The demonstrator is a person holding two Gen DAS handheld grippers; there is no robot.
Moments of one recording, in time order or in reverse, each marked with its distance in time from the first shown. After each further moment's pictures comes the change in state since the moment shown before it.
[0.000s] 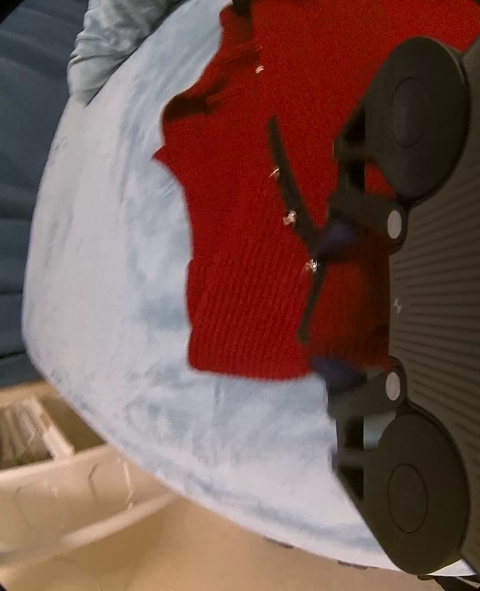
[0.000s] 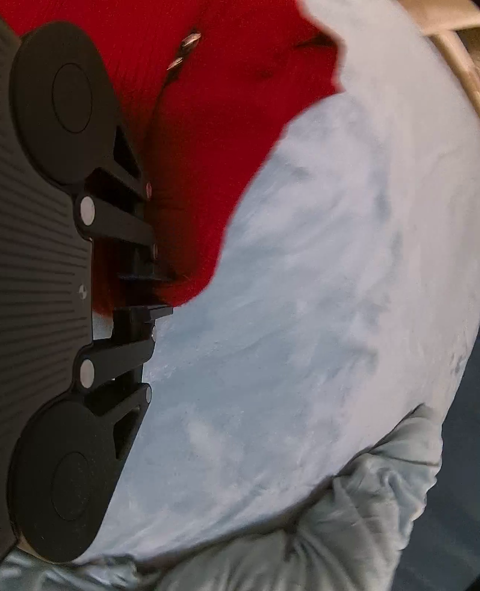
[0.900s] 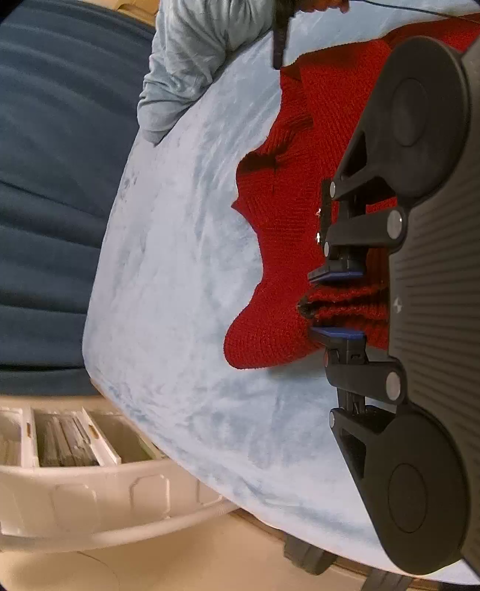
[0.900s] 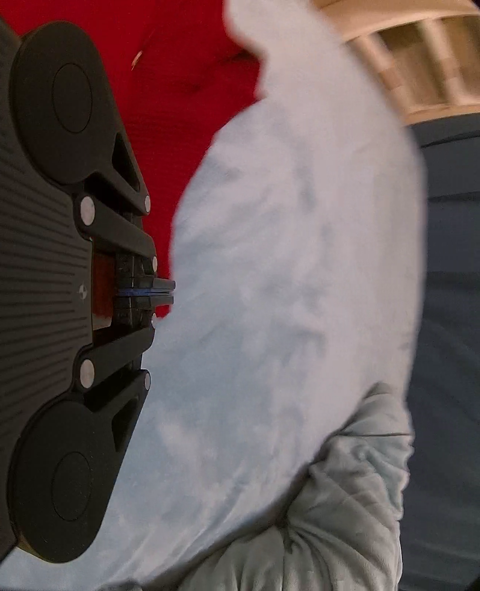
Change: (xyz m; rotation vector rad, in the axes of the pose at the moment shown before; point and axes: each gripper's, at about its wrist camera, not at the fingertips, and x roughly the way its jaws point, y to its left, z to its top) left arm -0.056 0.017 0.011 -0.029 -0.171 -0.140; right arm -0.018 -0.016 -0.024 0.038 -0.249 0.088
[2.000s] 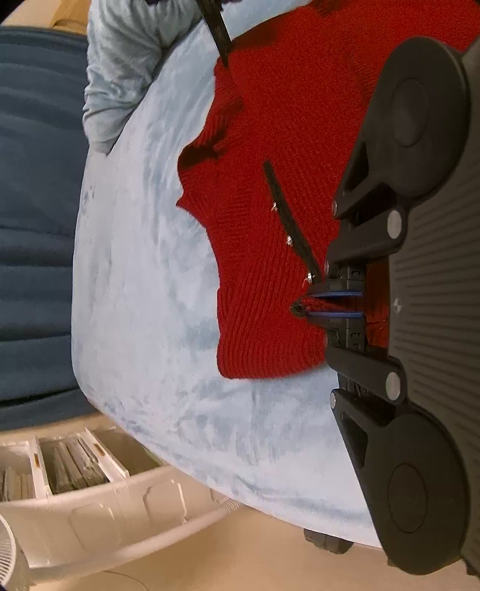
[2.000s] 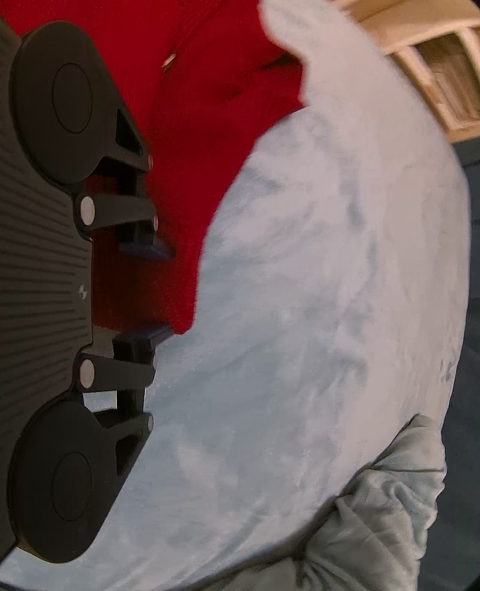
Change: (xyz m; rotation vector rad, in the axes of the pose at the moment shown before) left arm 0.010 -0.009 -0.033 0.177 0.036 0.040; right arm 0.043 0.008 -0.007 -0.167 0.221 -0.108
